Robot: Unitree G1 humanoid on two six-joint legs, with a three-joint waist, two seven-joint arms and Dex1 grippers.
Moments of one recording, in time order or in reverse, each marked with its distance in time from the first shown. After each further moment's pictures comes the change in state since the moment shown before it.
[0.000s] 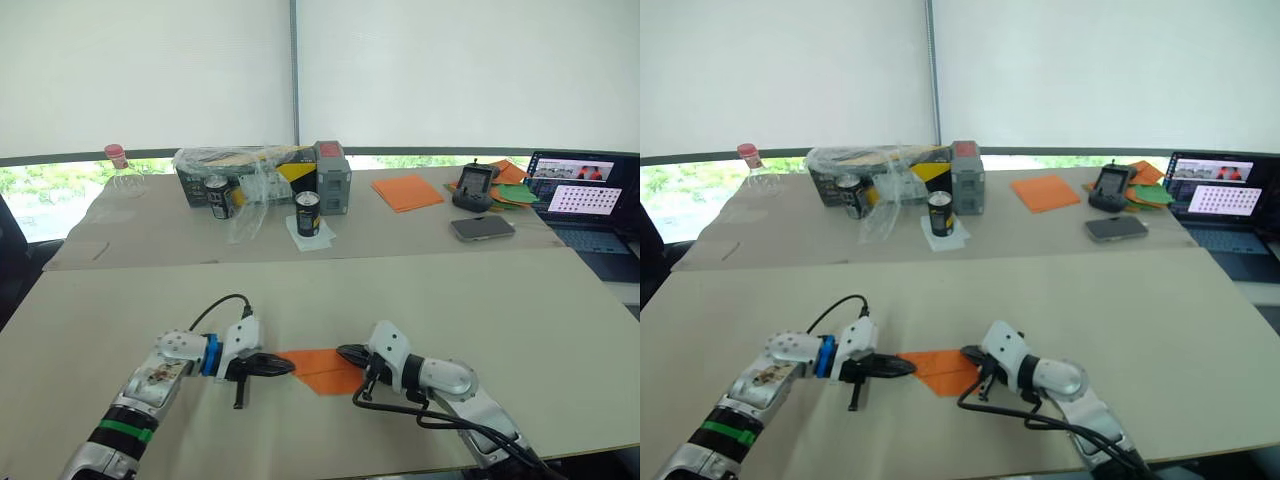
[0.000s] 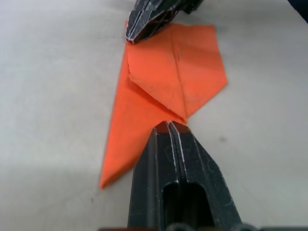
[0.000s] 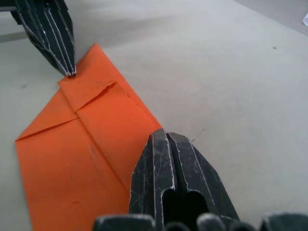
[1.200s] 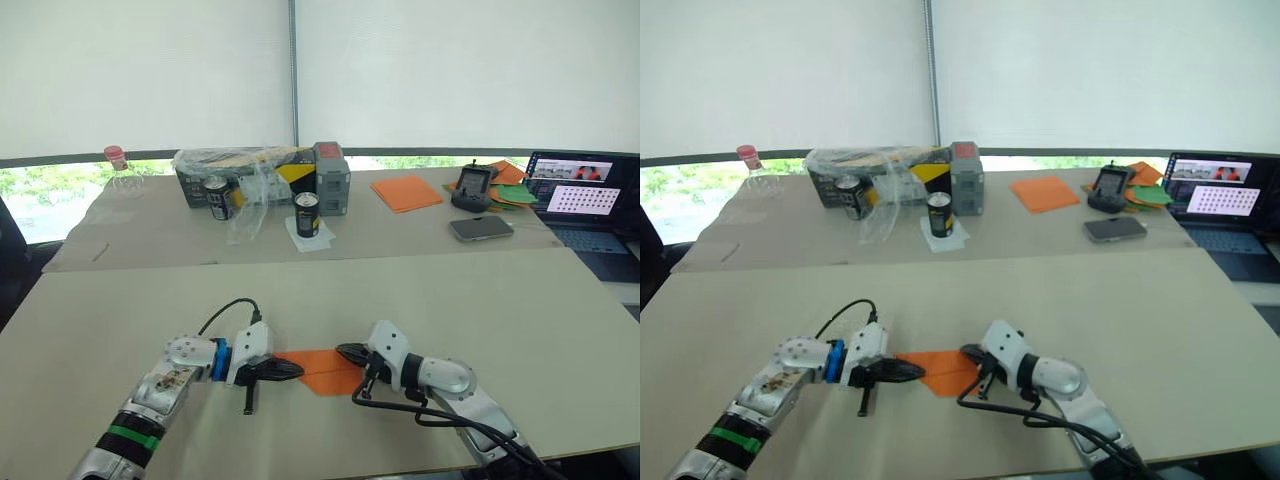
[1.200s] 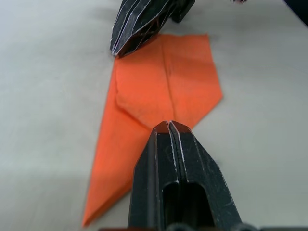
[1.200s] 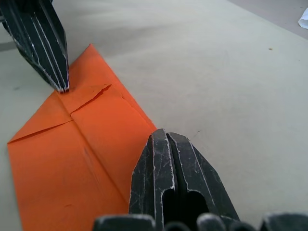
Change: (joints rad) left arm 0.014 -0.010 -0.037 -0.020 0.026 -0.058 0.050; right arm -0.004 0.003 0.001 0.010 0.000 -0.013 -0.002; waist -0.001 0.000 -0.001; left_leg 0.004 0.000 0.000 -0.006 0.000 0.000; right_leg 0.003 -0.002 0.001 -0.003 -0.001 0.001
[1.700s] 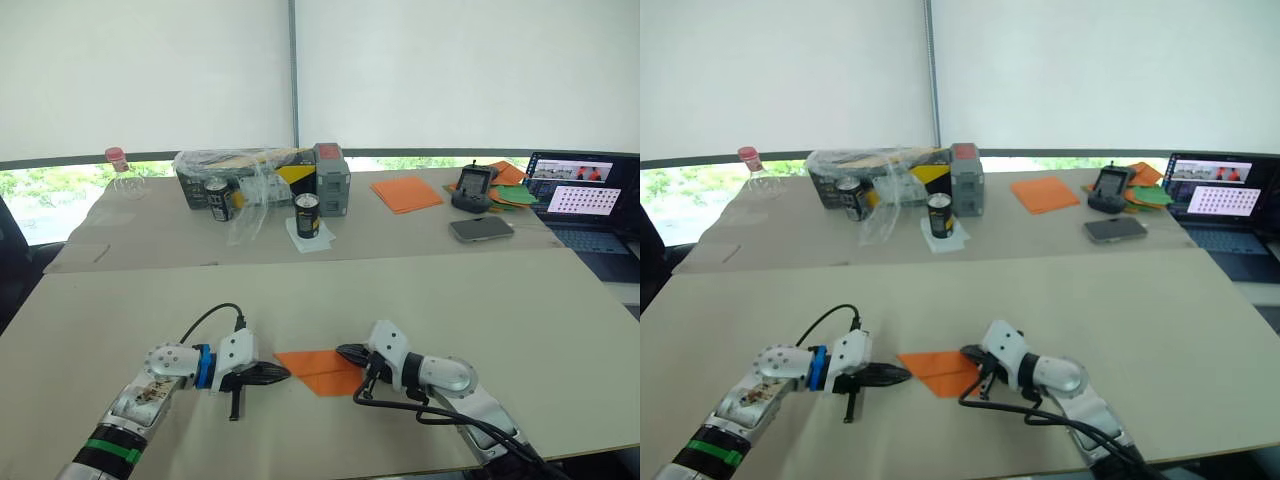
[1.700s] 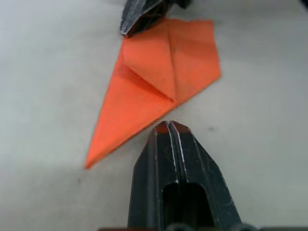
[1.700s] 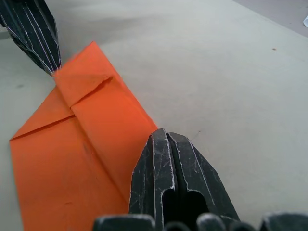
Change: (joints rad) left arm 0.091 0.043 0.074 -0.087 -0.097 0.114 0.024; right arm -0.006 -0.012 -0.007 -0.014 0.014 0.005 0.029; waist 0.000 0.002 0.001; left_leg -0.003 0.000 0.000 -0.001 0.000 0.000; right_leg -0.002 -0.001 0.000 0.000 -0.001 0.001
